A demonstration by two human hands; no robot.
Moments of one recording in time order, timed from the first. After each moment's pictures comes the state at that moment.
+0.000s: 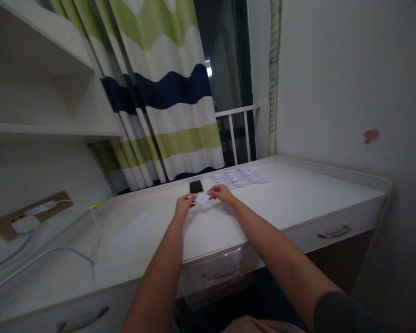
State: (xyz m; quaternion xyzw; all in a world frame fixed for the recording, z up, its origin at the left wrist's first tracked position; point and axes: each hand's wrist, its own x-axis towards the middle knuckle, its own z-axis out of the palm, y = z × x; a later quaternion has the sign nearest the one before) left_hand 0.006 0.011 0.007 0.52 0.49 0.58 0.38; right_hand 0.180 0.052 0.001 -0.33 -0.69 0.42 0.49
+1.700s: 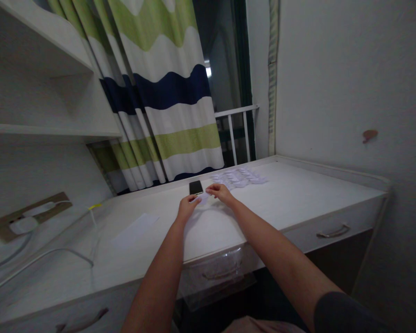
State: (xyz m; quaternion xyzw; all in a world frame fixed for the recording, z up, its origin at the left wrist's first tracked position) left_hand 0.010 0.008 0.005 0.68 0.49 0.51 0.20; right_hand 0.176 0.052 0.003 -0.32 -0.66 0.40 0.55
